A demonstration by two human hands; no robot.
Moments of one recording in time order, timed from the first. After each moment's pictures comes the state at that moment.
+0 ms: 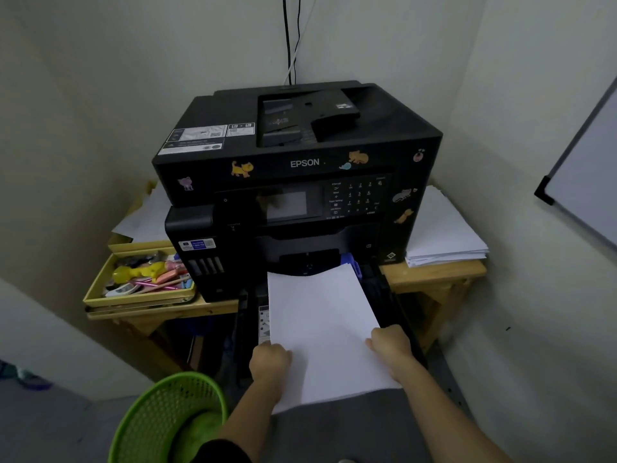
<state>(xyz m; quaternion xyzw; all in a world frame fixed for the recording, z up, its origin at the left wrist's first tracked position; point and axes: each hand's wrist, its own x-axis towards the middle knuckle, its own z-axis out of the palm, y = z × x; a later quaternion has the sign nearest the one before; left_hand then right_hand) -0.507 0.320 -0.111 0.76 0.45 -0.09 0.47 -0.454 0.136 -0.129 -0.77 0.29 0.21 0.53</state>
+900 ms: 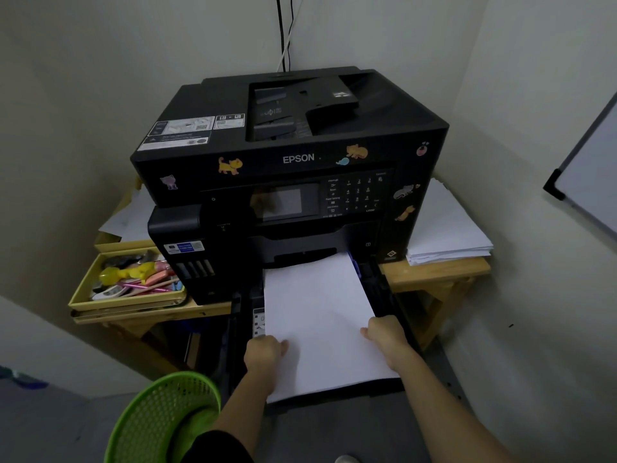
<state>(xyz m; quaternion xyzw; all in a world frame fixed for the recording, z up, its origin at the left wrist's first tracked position) -0.473 0.330 -0.132 0.76 0.44 -0.14 0.47 -0.413 0.135 -0.147 -0.77 0.29 0.24 0.52</state>
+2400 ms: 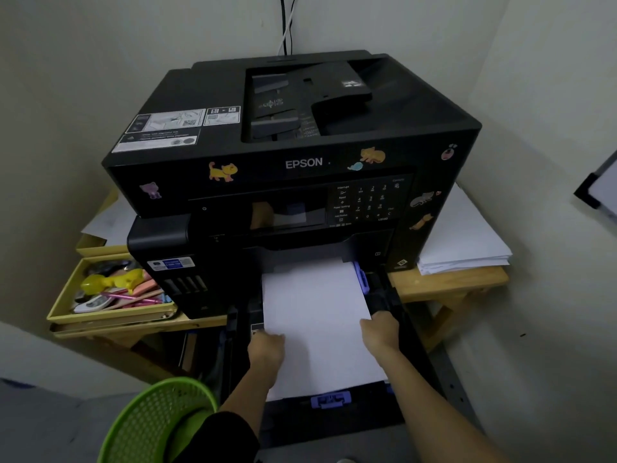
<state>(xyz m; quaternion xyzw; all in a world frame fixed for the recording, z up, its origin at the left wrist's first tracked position) -0.417 0.349 -0.169 0.73 0.44 -0.08 0.51 -0.367 0.166 -0.164 -0.84 0.24 0.17 0.45</state>
